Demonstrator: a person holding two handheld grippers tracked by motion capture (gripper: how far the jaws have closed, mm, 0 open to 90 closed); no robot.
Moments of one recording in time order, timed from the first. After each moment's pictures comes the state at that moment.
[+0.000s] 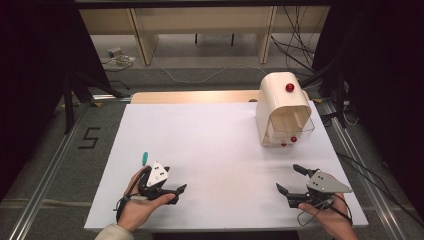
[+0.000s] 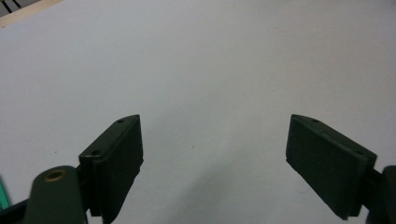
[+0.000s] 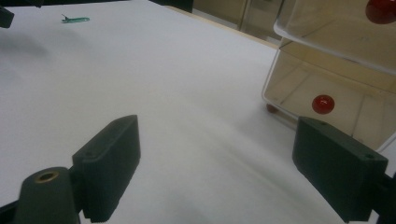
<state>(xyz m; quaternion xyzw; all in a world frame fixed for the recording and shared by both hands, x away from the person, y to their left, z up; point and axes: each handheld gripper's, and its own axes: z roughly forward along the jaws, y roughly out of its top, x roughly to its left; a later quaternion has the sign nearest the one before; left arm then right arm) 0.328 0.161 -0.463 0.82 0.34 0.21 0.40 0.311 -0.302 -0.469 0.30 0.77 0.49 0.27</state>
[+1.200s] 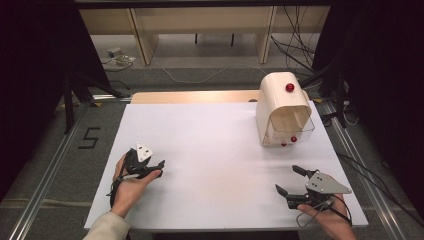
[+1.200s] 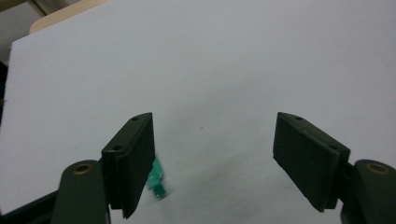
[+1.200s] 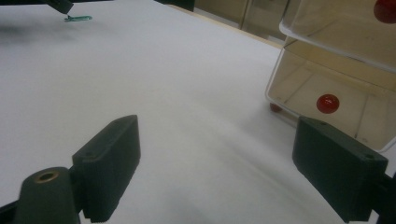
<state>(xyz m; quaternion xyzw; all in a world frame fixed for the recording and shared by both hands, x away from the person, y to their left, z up) 0.385 0.207 -0.470 0.77 0.47 0.30 0.31 0.309 -0.300 -0.470 0.30 0.78 0.48 0.27</state>
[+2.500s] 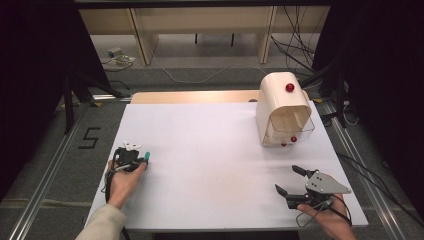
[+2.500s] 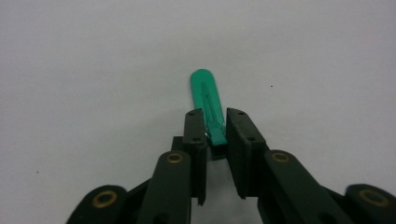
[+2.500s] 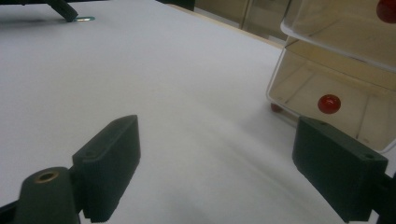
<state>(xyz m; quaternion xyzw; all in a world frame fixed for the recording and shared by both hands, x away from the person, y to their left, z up) 0.408 0.241 -0.489 0.74 0.58 0.22 0.28 0.309 -0.299 -0.470 0.29 0.78 0.48 0.27</state>
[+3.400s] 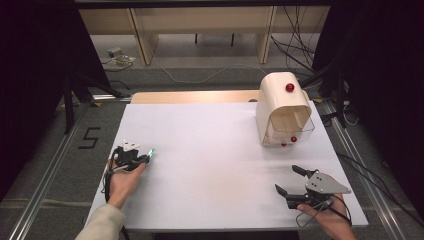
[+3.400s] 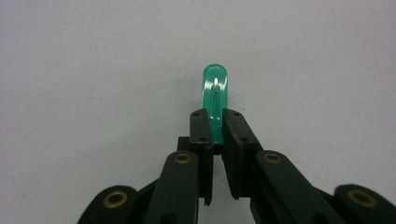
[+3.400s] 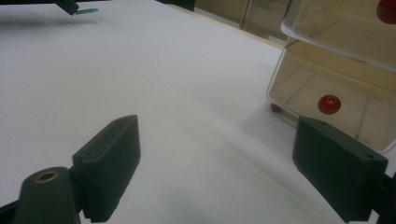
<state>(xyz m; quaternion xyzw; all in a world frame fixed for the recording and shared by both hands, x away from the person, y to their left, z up) 0.403 0.238 -0.479 0.73 0.56 0.22 0.33 0.309 -0.299 -0.470 0.30 0.78 0.48 0.27</state>
